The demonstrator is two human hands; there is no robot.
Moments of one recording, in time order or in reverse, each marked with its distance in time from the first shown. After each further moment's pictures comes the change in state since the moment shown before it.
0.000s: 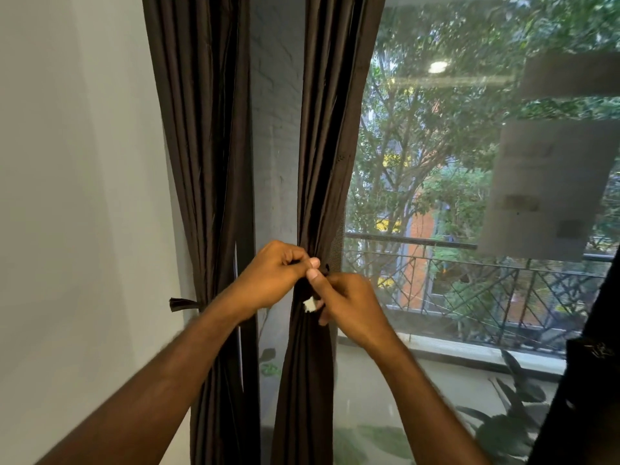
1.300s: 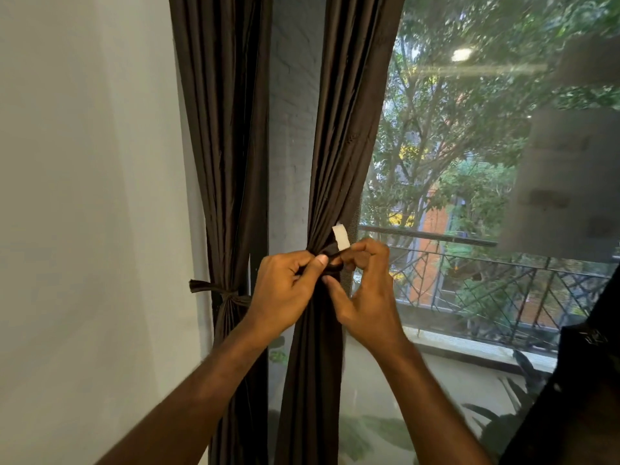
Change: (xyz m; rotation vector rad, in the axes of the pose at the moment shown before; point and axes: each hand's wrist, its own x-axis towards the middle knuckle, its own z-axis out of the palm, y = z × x) left_hand -0.028 -0.027 0.033 0.019 0.415 0.175; right_hand 0.001 0.027 0.014 -0.043 0.270 -0.466
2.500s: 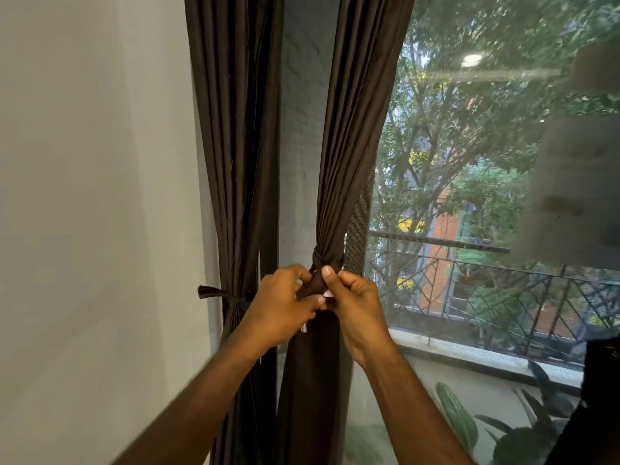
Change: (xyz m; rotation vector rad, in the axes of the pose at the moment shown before) left_hand -0.014 0.021 -0.028 0.099 -0.288 -0.408; right_hand 0.000 -0.011 0.036 0.745 0.017 0.727
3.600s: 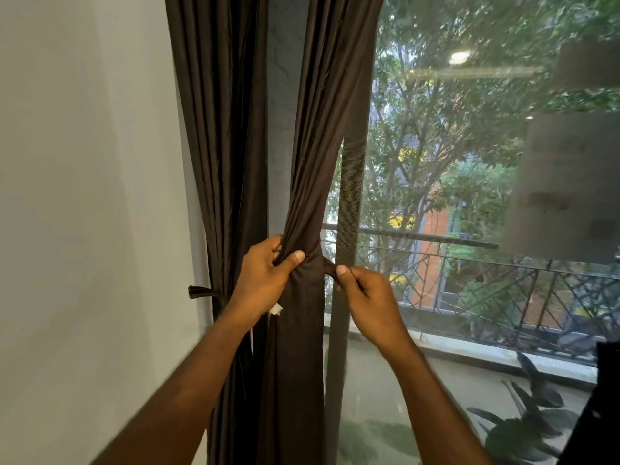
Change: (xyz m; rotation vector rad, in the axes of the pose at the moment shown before) left_hand 0.044 -0.013 -0.003 -0.263 0.243 0.116; right_hand 0.005 -0.023 -0.038 -0.768 0.027 -0.241
